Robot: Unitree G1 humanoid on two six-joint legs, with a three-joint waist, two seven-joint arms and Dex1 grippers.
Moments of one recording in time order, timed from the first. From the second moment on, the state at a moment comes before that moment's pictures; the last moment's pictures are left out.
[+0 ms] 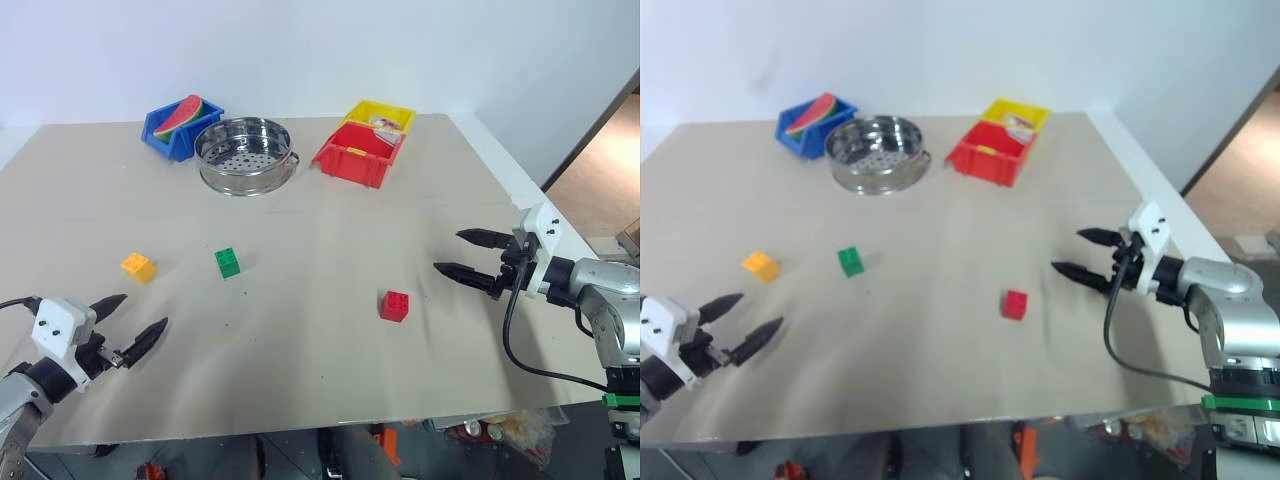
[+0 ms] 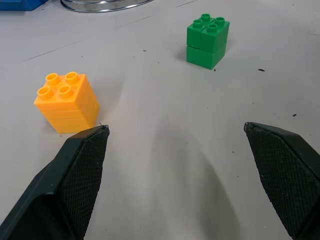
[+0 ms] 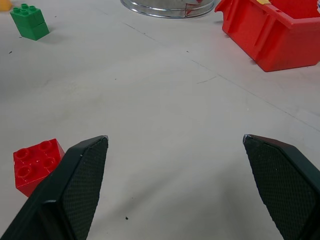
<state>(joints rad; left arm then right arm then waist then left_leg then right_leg) 0.33 0.61 0.48 -0.31 -0.50 0.22 -0.75 -0.37 -0.84 -0.20 0.13 0.42 0.35 1.09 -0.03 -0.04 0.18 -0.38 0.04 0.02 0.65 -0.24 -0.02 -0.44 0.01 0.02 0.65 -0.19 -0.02</state>
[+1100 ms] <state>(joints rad) 0.24 0.69 0.24 -0.25 -0.50 -0.02 -1.19 -0.35 -0.84 -0.16 -0.01 0.42 0.36 1.11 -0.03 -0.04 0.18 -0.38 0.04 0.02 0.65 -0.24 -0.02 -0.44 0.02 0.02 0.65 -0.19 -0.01</state>
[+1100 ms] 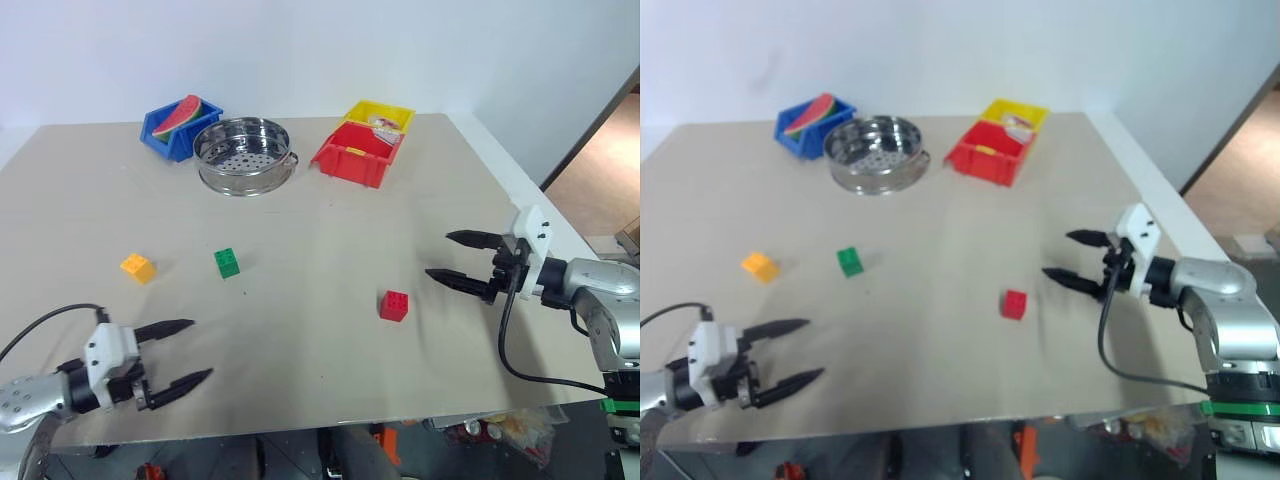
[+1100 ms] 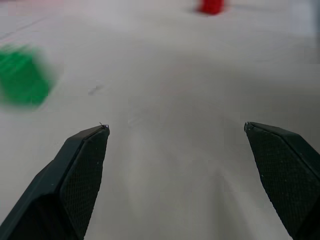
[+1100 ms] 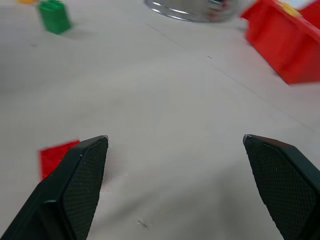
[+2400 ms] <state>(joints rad) -0.31 0.66 -0.09 -0.29 -0.52 0.25 -1.23 -0.23 -0.73 0.01 -0.04 0.35 0.29 1.09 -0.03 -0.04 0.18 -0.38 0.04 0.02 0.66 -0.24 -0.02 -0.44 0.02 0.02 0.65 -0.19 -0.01</state>
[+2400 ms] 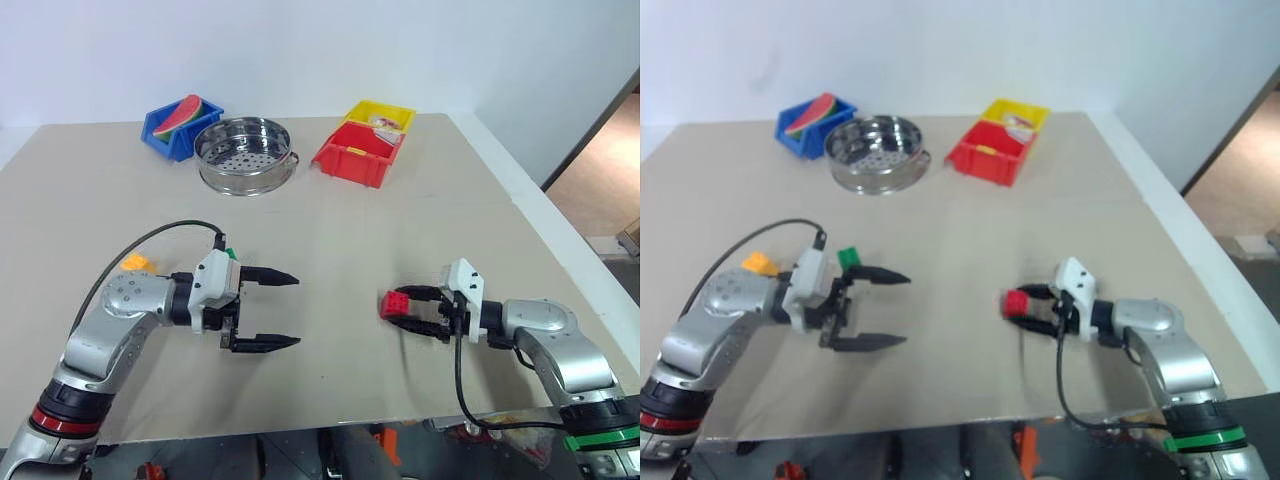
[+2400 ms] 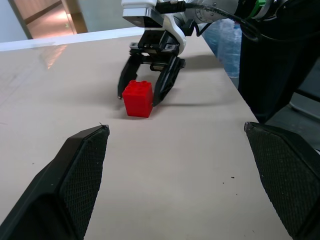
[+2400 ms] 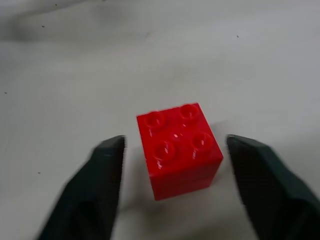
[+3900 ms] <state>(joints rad) 0.02 0.67 0.14 -0.44 -0.53 0.36 -0.86 -0.74 -0.50 0.29 0.41 0.16 0.12 1.38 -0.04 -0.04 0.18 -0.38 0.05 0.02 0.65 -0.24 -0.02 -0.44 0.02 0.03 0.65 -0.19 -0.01</state>
